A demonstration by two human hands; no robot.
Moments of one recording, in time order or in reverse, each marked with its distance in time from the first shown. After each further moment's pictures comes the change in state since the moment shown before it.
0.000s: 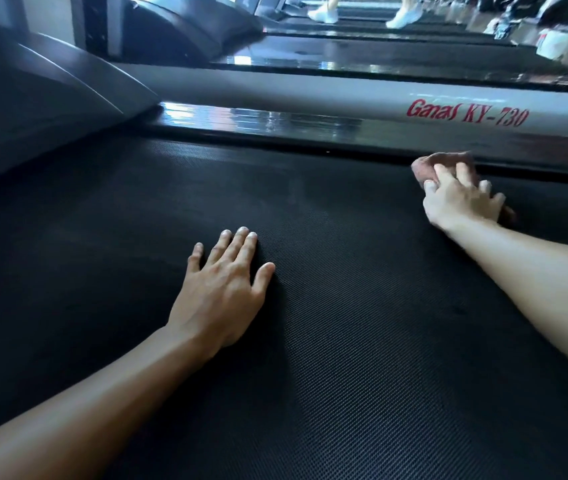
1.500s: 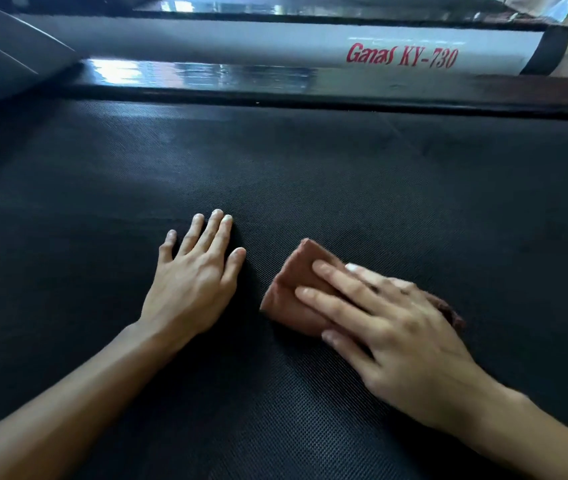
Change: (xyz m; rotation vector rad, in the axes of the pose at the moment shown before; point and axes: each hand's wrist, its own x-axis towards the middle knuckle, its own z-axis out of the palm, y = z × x) left_hand -0.068 0.063 0.008 0.036 -0.065 0.098; right_hand -0.300 0.071 -0.069 0.061 -0.028 -0.745
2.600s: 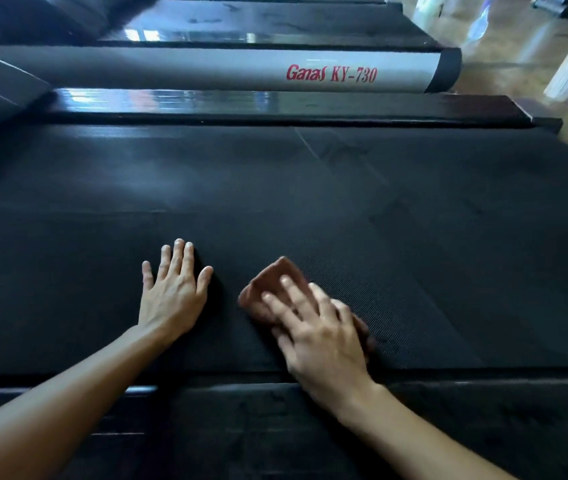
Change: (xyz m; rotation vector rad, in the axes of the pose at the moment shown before) left_hand -0.084 0.076 -0.008 -0.008 -0.110 -0.158; right_hand -0.109 -0.036 -0.041 -0.015 0.080 0.345
